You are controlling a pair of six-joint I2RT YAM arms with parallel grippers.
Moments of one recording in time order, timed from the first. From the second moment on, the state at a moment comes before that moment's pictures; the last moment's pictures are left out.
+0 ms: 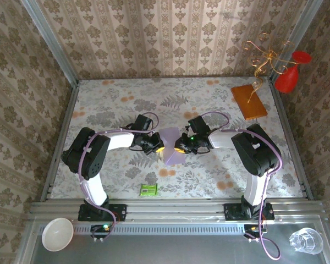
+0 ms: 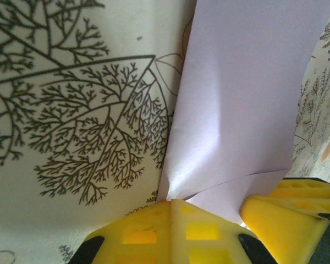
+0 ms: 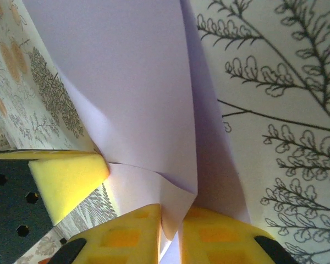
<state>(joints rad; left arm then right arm) -0.56 1.80 0.91 -0.17 0.50 -0.93 0.51 1.86 0.92 -0.04 -0.53 0.94</state>
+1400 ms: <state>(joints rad) -0.44 1.42 0.73 0.38 0.70 -1.14 0.43 1.64 1.00 0.36 -0.74 1.07</state>
